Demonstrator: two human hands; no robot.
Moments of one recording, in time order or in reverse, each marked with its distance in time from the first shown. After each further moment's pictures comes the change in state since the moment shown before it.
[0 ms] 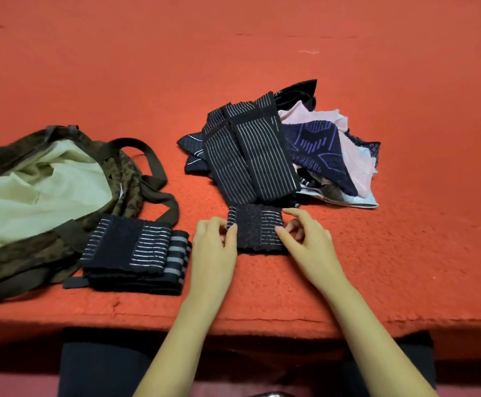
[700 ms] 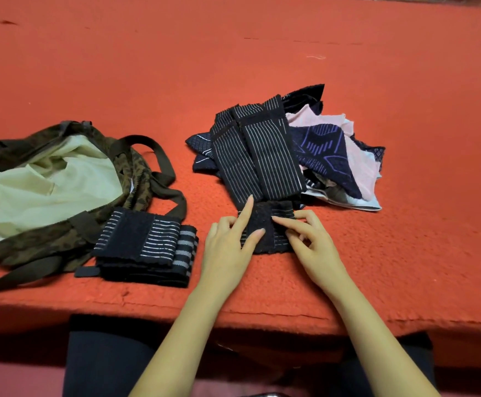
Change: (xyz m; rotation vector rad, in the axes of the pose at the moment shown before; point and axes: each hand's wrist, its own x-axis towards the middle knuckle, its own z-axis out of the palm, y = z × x) left_hand -0.001 -0.006 0.005 0.159 -0.161 0.180; right_hand -0.009 -0.013 -0.008 0.280 -0.127 -0.106
